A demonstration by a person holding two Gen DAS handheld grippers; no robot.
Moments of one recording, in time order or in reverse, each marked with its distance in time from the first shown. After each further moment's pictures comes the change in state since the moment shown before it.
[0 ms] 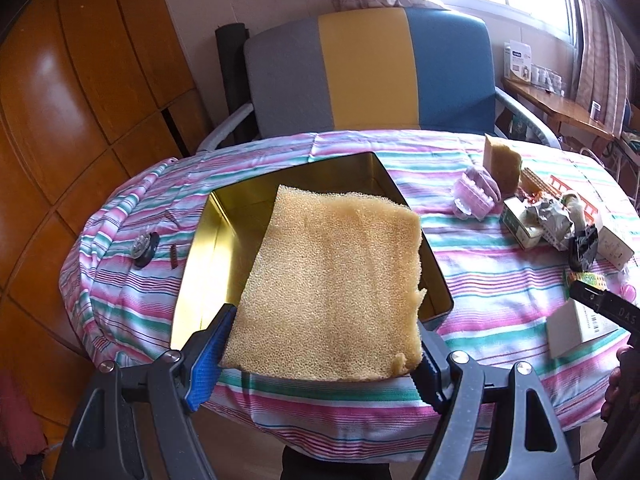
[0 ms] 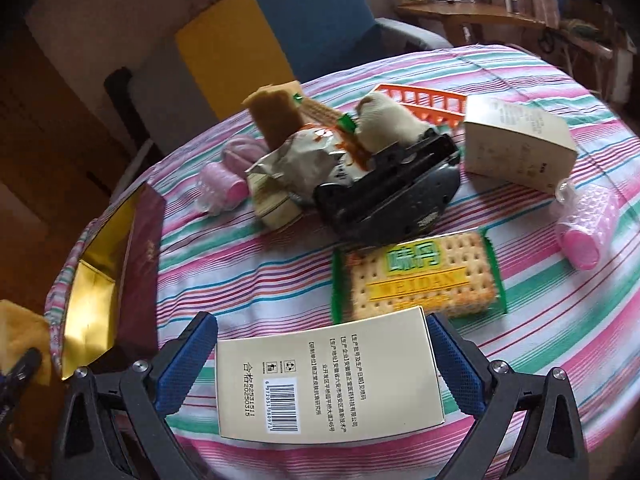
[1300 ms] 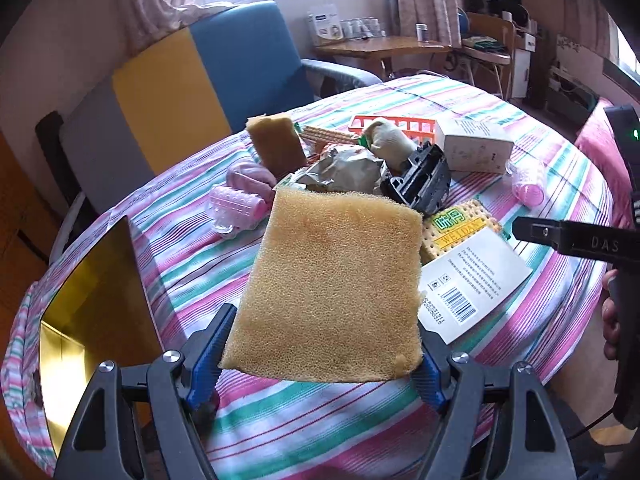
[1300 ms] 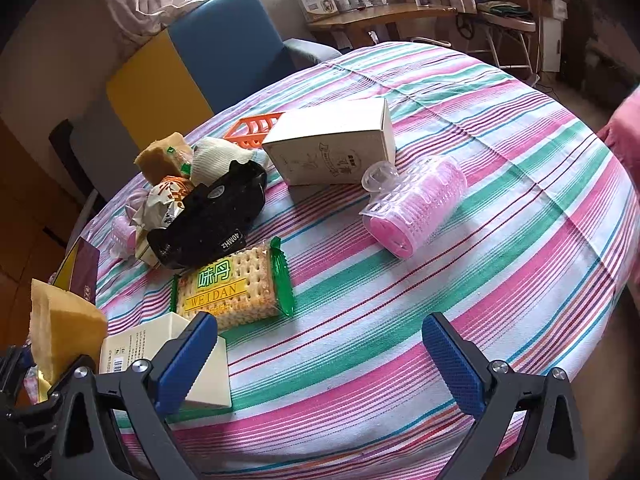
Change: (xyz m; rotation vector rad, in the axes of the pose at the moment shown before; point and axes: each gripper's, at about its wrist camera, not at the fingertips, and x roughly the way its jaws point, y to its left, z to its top) left arm 0.027 -0.180 -0.005 0.504 -0.080 -0.383; right arm -0.039 -0.118 -0.007 0.177 -0.084 -0.198
